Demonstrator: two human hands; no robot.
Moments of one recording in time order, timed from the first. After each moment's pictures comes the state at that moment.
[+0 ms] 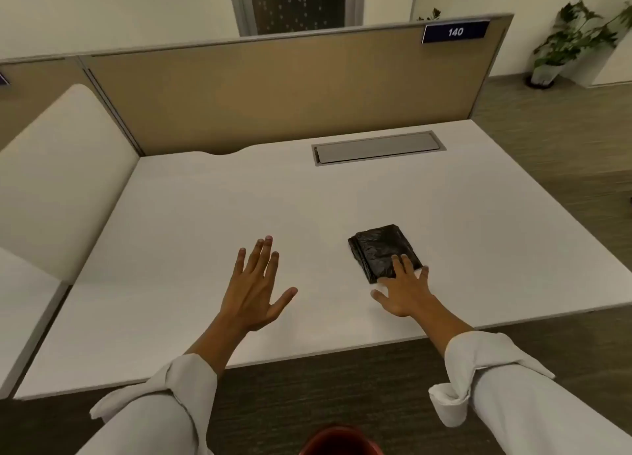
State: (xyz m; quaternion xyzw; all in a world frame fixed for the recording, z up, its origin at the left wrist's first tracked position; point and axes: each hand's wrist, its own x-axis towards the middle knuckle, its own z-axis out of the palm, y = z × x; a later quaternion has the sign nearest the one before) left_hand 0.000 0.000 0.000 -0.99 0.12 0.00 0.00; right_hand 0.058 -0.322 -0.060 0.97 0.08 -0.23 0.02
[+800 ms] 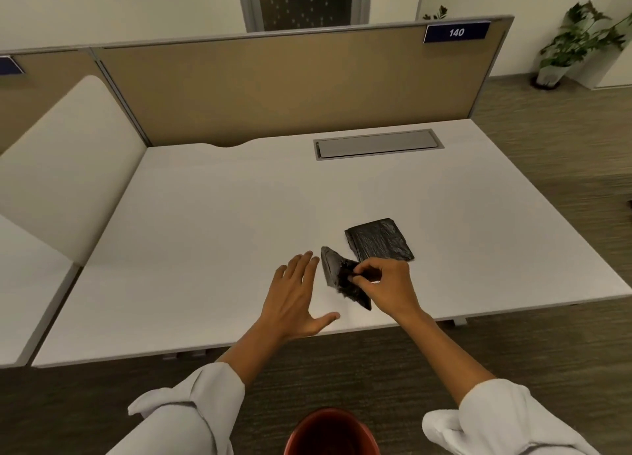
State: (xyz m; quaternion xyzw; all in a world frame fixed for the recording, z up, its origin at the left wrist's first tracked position) left_hand -0.047 -0.076 0.004 -0.98 0.16 -0.04 -0.08; right_hand -0.012 -0.292 0.012 0.87 0.09 0.04 -0.49
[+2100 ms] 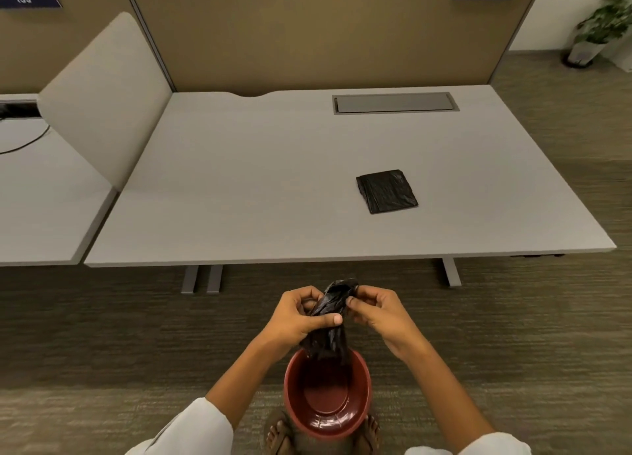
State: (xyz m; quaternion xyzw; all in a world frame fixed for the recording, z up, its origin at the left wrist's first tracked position) left_hand -0.243 -0.089 0.009 -0.68 -0.08 0.17 -0.71; right_hand -0.211 -0.283 0.003 0.68 -0.03 -0.25 -0.69
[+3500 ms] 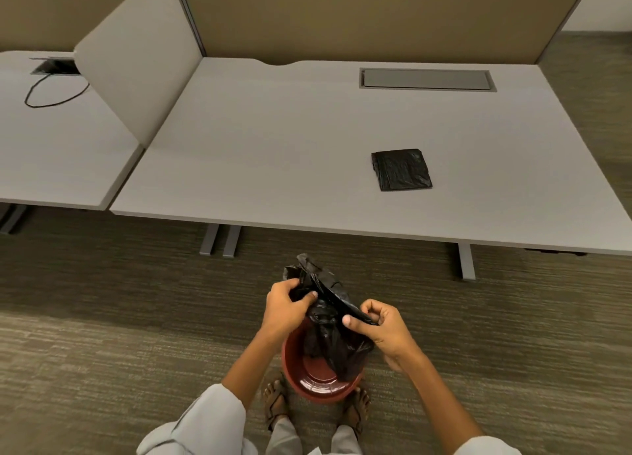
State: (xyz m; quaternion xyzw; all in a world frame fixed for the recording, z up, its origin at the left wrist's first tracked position) left_hand -0.285 -0.123 -0.031 -0.78 -0.29 0.07 -0.55; right_hand -0.259 -0.336 -0.054 0.64 -0.03 -0.33 -0.69
